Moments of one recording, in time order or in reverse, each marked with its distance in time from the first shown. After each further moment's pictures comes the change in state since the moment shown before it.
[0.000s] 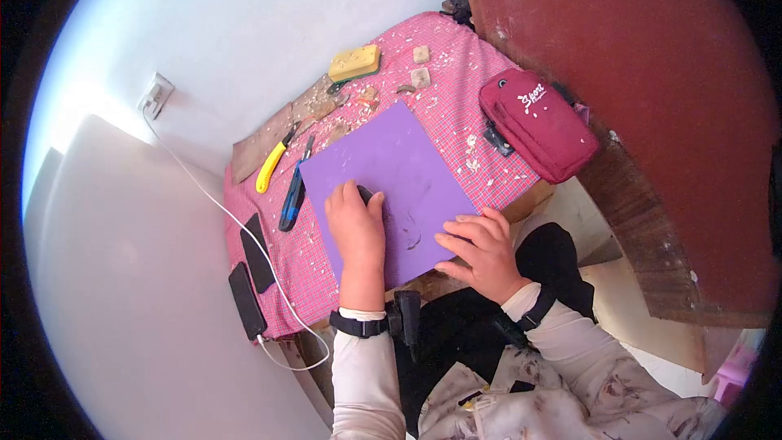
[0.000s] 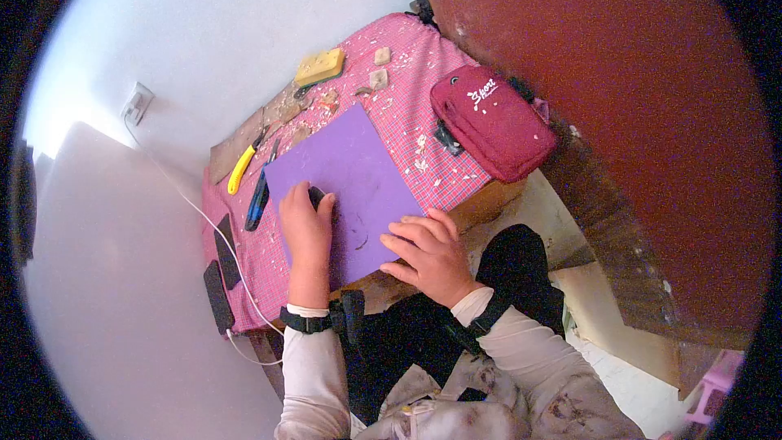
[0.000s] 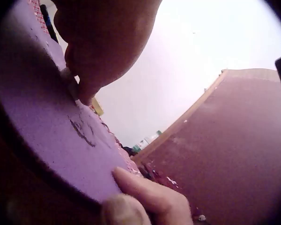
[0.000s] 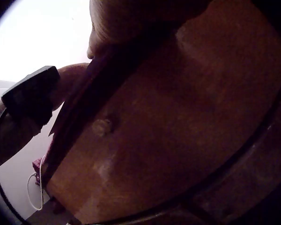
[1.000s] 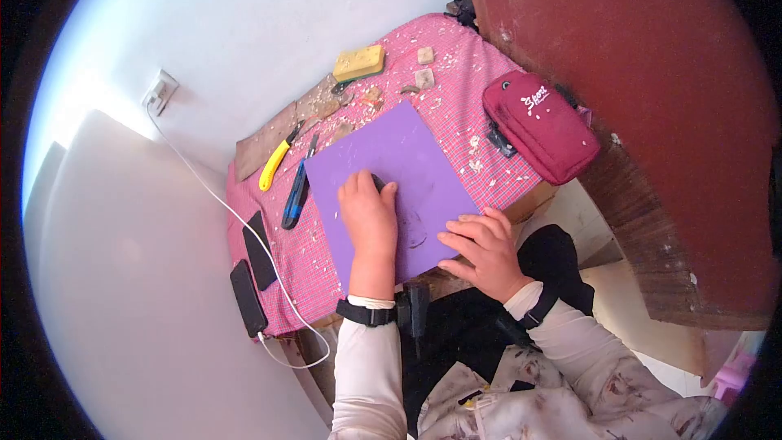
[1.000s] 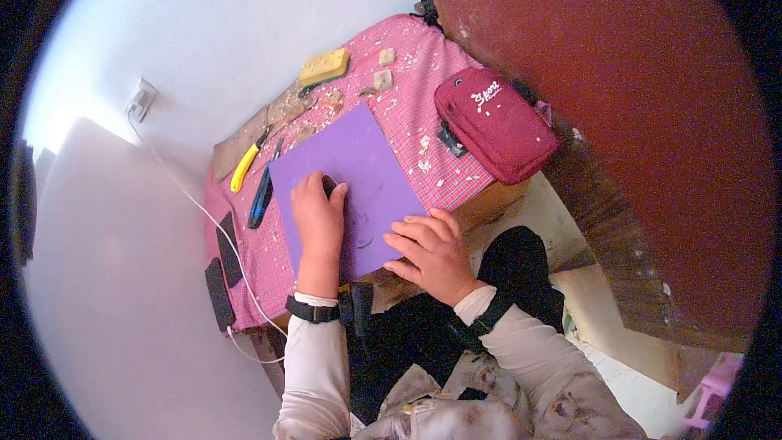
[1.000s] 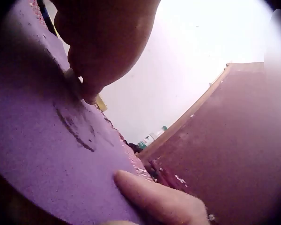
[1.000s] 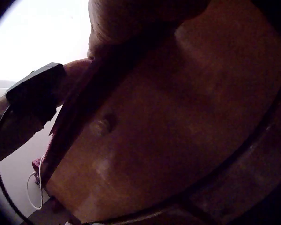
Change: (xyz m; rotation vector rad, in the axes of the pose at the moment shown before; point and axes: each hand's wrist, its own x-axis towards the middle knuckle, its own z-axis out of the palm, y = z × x) left_hand 0.006 0.017 0.007 -0.030 0.021 0.033; right_hand -0.001 0.003 -0.001 0.006 0.004 -0.020
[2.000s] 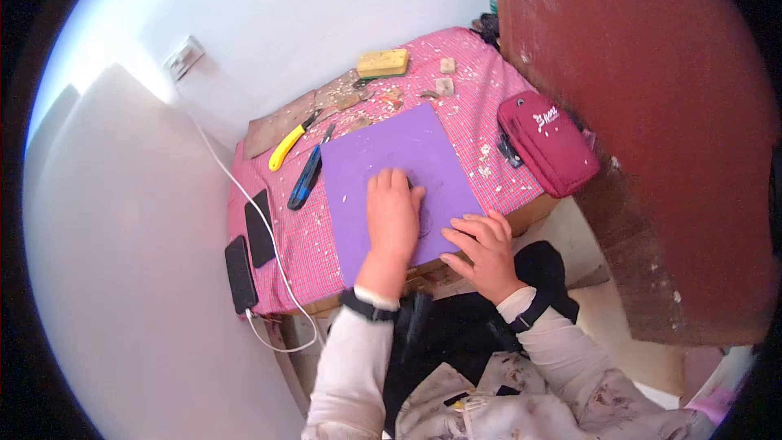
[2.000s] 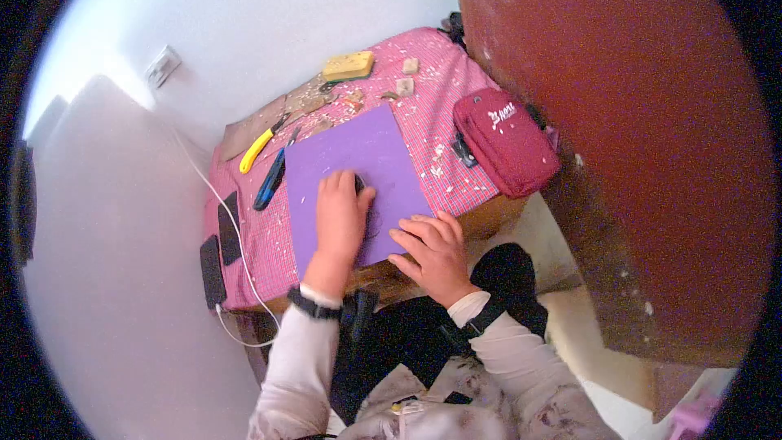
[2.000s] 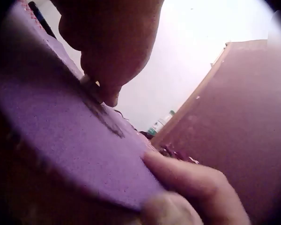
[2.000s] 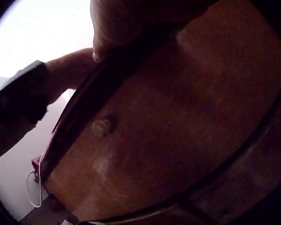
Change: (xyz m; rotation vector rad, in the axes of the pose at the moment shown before) left_hand -0.008 0.016 -0.010 -0.080 -0.098 0.047; right_hand 0.003 -0.003 -0.002 -0.019 -0.016 -0.048
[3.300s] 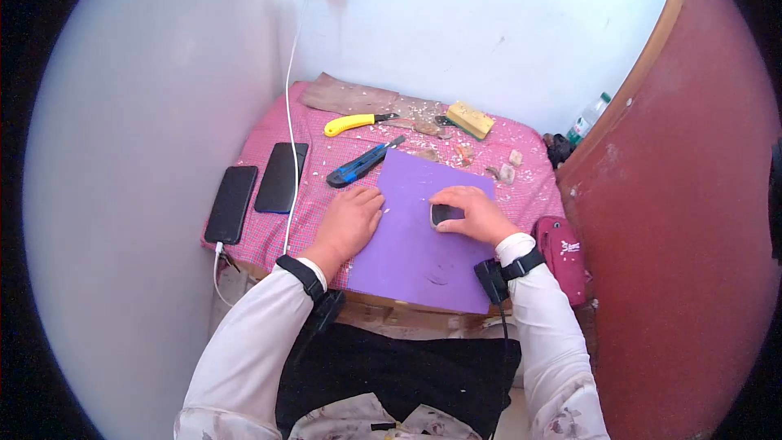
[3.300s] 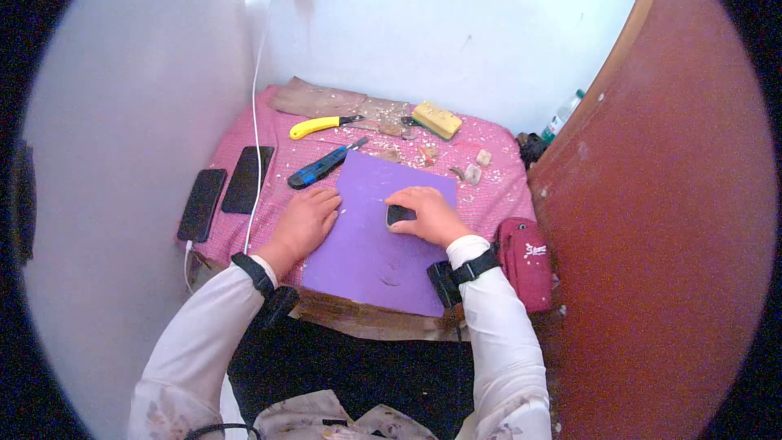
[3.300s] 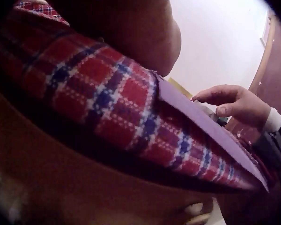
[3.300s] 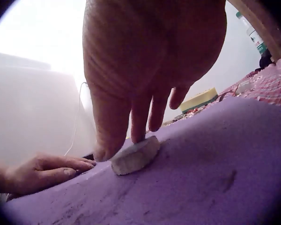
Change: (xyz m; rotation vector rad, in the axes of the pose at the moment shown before) left_hand -0.032 -0.126 -0.034 0.066 0.022 0.031; right_hand 0.198 0.048 0.052 0.174 -0.722 -0.370
